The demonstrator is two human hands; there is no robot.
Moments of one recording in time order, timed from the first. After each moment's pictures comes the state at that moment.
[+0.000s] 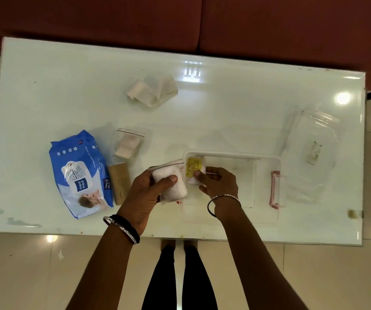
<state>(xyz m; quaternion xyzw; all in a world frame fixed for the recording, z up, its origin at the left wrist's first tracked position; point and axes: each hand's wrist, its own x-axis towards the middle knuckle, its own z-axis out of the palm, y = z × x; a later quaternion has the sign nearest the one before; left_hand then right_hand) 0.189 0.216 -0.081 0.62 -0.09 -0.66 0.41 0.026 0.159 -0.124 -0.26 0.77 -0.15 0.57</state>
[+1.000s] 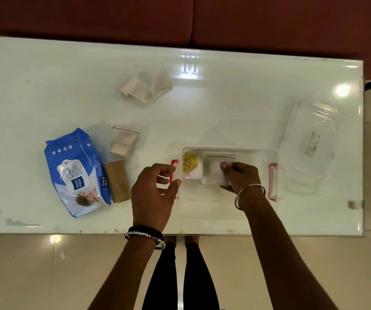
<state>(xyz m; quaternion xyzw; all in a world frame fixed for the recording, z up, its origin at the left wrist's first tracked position) 0.156 0.224 -0.074 0.80 -0.37 -0.38 0.29 -0.028 0.142 -0.127 -0.26 0.78 -0.14 0.54</state>
